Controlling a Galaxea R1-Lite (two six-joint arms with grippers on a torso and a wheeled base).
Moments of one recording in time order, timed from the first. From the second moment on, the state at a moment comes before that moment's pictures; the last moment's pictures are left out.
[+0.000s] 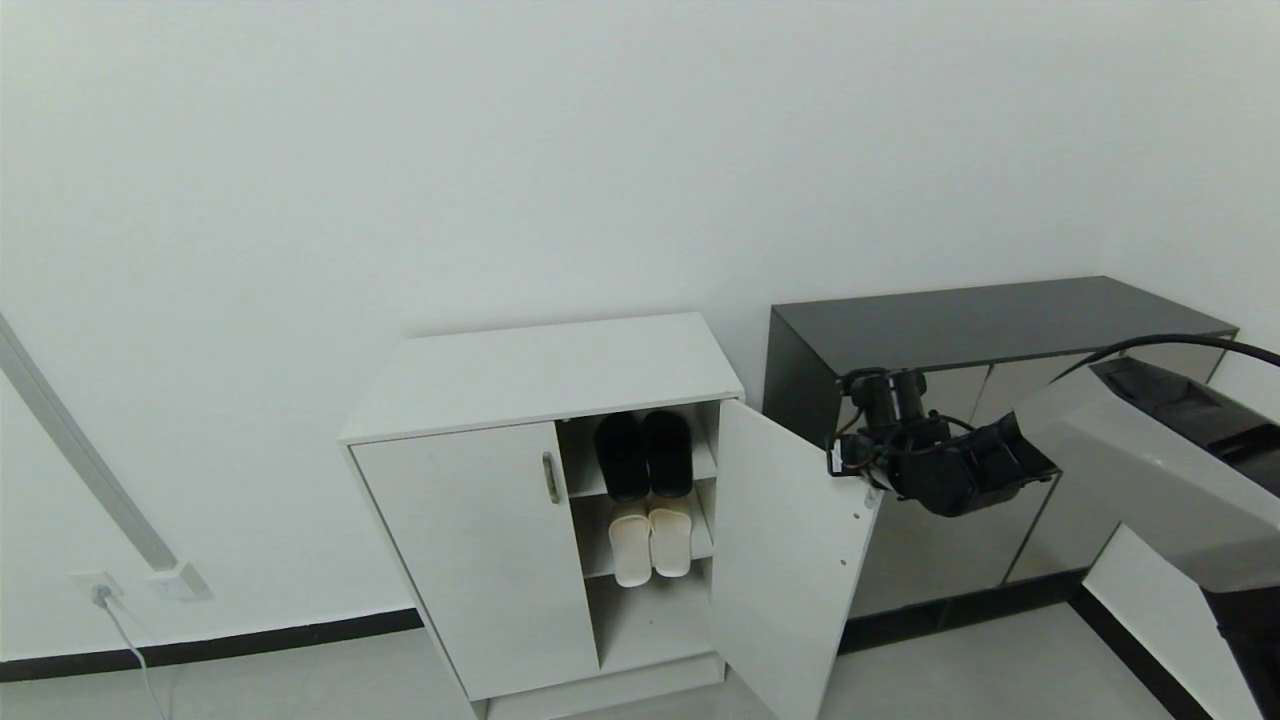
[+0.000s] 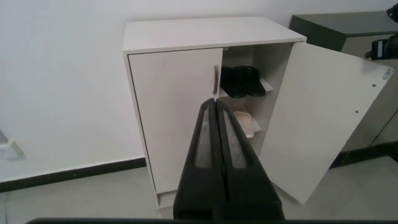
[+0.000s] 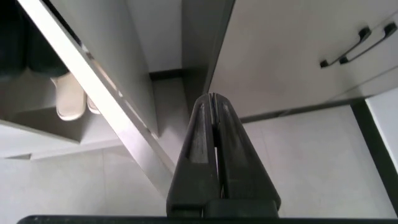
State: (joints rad) left arm 0.00 0.00 0.00 0.00 0.00 -0.01; right arm 0.34 2.41 -1.47 -0.43 -0.32 0.12
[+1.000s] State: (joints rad) left arm 0.00 0.00 0.00 0.00 0.00 -0.01; right arm 0.57 2.19 -1.17 -0.49 -0.26 0.12
